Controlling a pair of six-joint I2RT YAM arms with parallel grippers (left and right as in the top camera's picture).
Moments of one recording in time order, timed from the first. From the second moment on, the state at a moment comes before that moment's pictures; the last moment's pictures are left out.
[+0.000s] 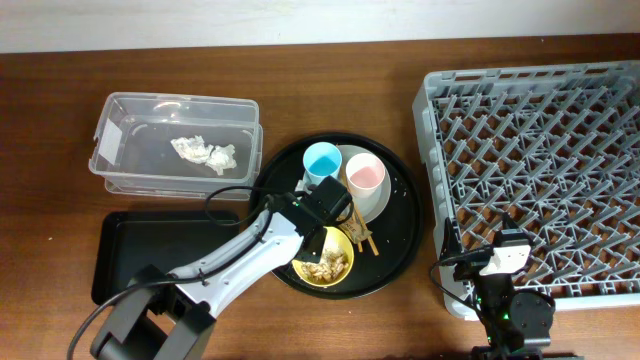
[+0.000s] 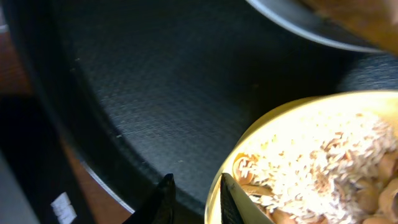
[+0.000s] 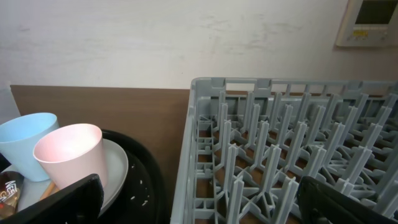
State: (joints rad) left arm -0.73 1.70 1.08 -0.87 -0.25 -0.44; right arm -0.01 0.01 0.01 -0.07 -0.07 0.00
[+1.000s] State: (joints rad) left arm -0.54 1.70 1.08 -0.97 -0.13 -0.59; right arm -0.01 0.01 0.01 -0.07 -0.07 0.00
